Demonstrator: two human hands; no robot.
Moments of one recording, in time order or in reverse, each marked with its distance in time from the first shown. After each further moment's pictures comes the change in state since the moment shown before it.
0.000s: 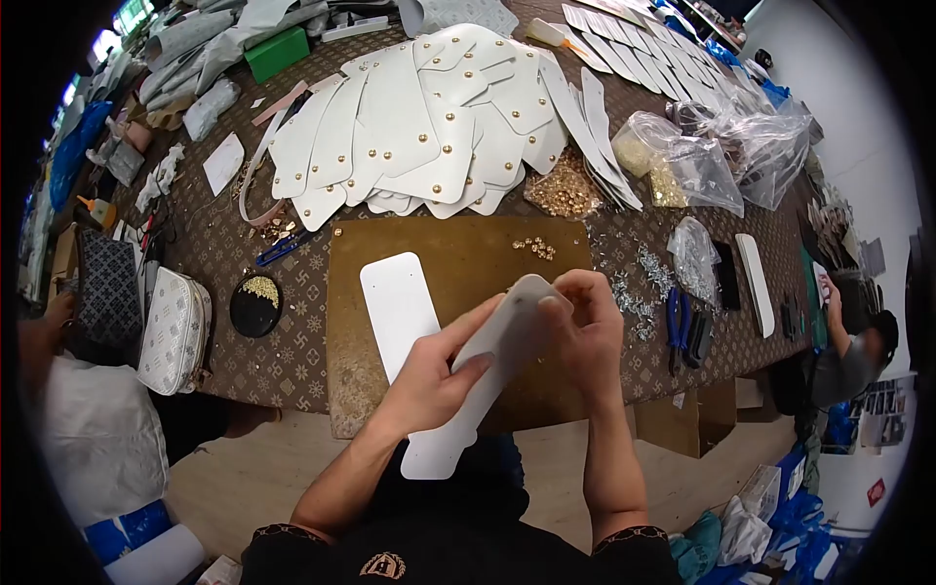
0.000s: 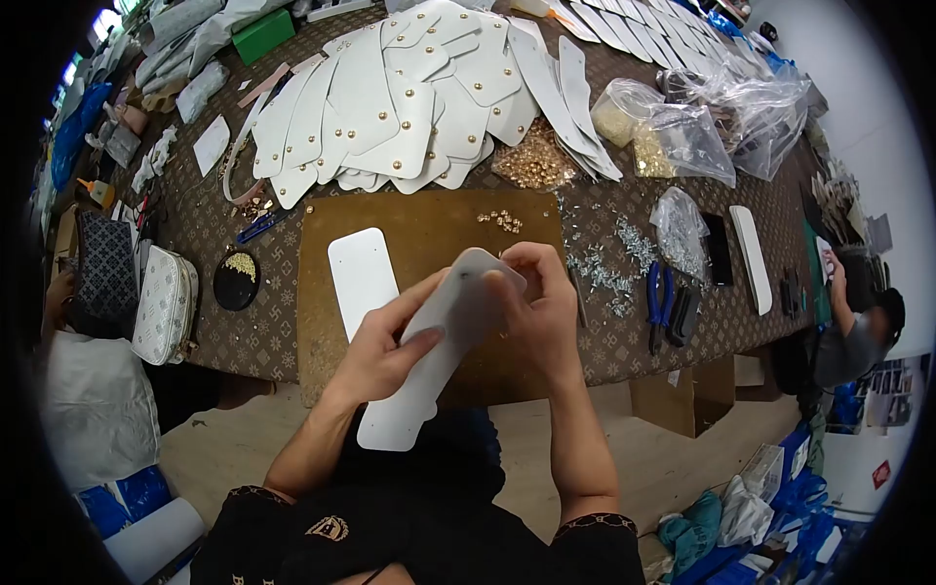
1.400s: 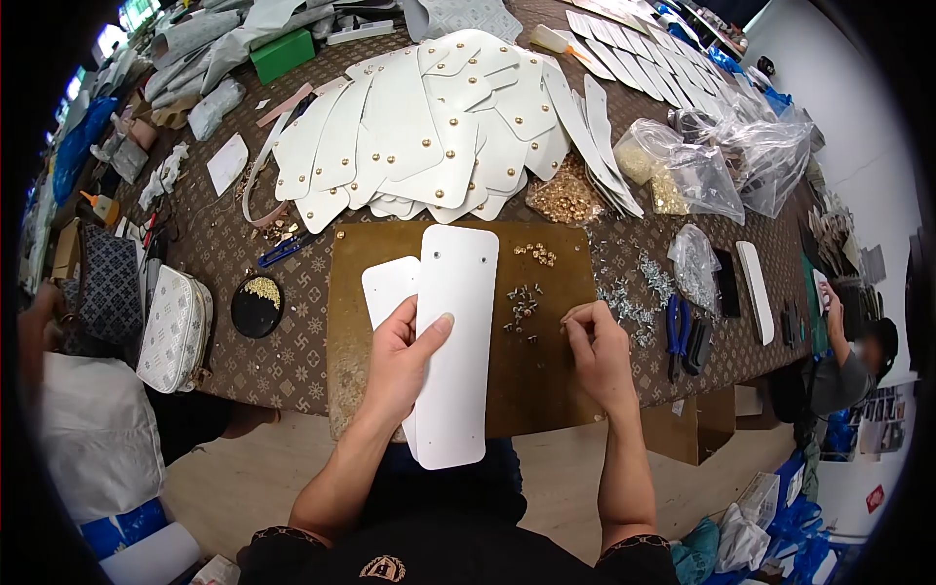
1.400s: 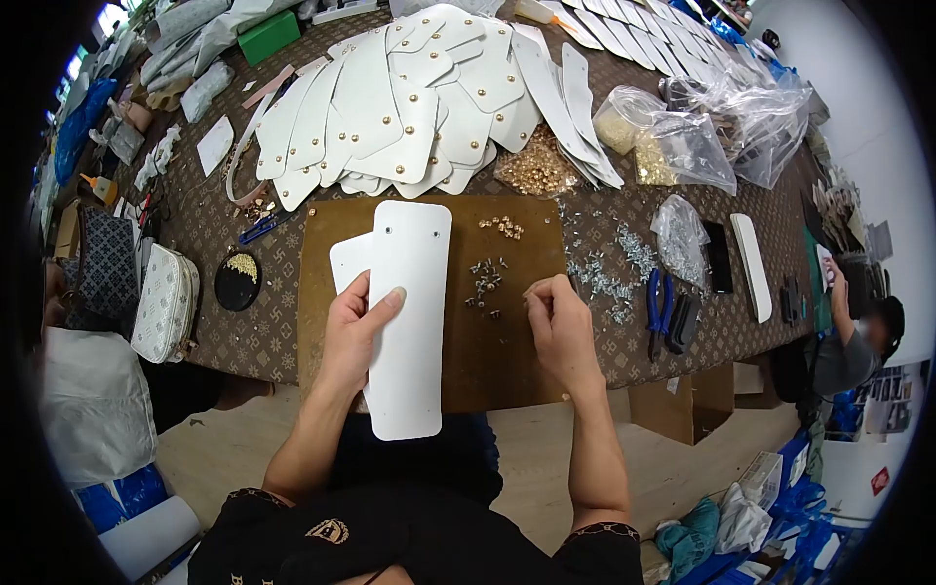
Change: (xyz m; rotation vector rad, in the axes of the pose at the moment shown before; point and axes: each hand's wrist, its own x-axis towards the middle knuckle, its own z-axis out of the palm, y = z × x) left_hand 0.003 -0.012 -0.014 -0.467 0.378 -0.220; right_hand -0.008 0.024 -0.044 -0.491 -0.112 -0.052
